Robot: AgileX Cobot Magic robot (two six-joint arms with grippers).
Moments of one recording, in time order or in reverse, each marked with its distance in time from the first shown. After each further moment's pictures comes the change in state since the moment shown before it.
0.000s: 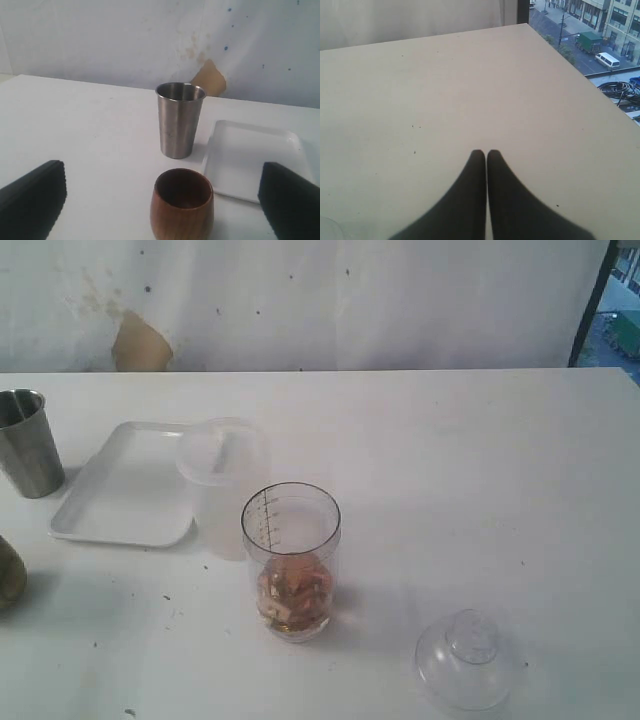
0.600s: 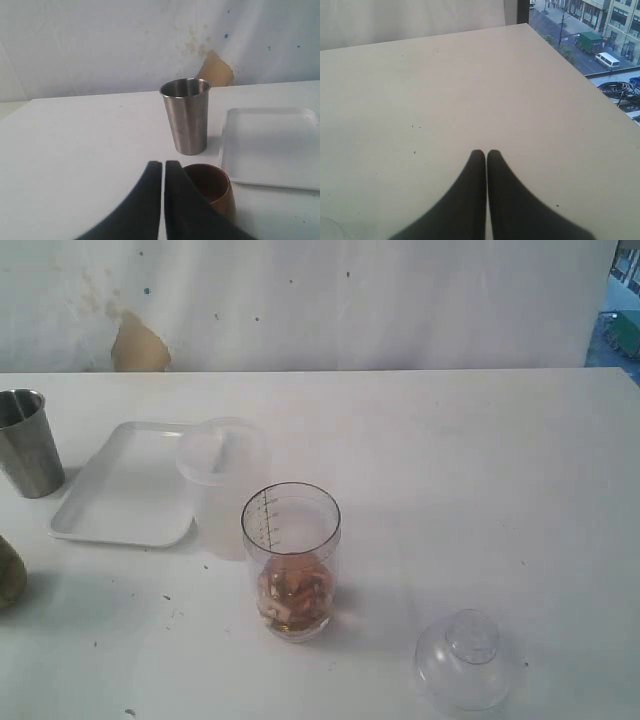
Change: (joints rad) left arm 0.000 0.000 0.000 0.000 0.000 0.177; right arm 0.000 0.000 0.000 0.000 0.000 0.000
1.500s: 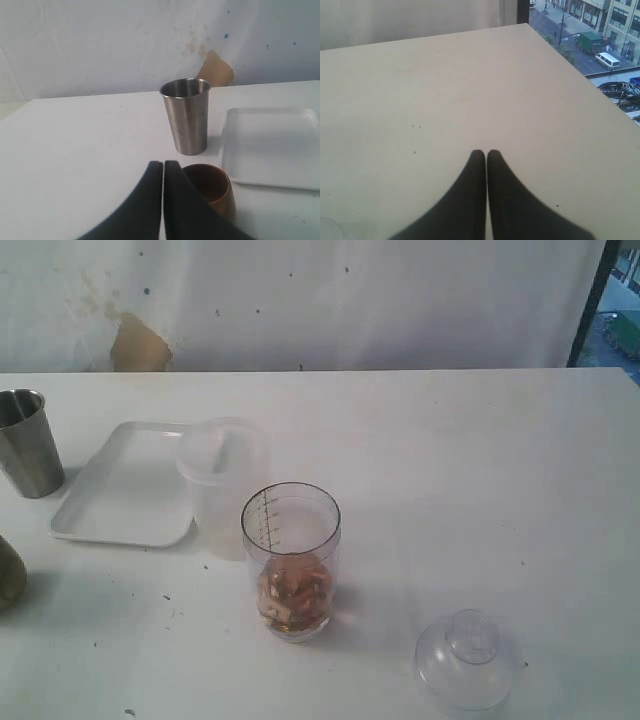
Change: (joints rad) left arm 0.000 0.000 0.000 0.000 0.000 0.000; right arm 0.000 0.000 0.000 0.000 0.000 0.000
